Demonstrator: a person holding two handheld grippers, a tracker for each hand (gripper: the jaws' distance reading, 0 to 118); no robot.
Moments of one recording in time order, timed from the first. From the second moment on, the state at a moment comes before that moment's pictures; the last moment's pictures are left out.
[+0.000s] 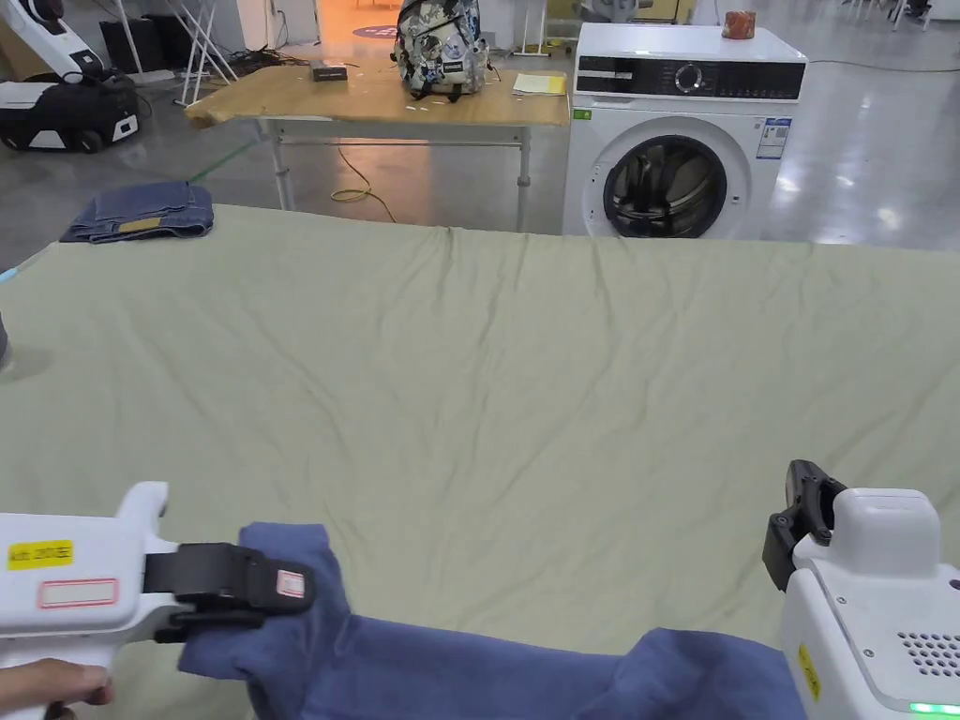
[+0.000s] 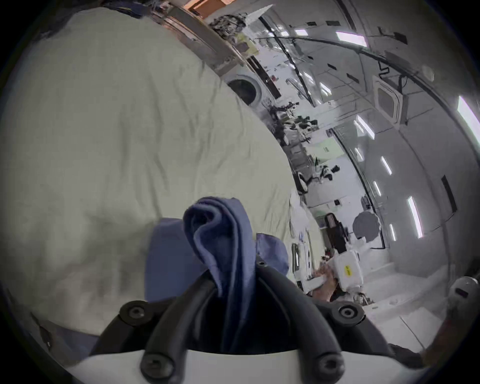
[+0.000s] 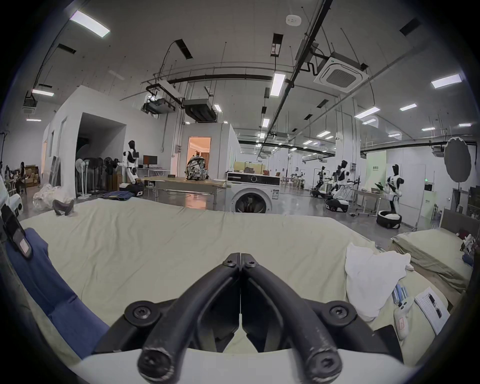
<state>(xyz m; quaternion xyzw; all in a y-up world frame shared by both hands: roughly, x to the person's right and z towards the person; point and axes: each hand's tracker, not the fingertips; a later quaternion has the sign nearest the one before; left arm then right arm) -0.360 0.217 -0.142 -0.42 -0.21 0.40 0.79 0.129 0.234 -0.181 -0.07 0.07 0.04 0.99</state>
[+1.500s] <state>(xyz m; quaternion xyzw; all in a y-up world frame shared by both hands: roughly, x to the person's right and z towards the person) -0.202 0.116 -0.183 -0.52 -0.22 0.33 0.76 0.159 0.213 -0.167 -0.11 0.04 0.03 0.99</state>
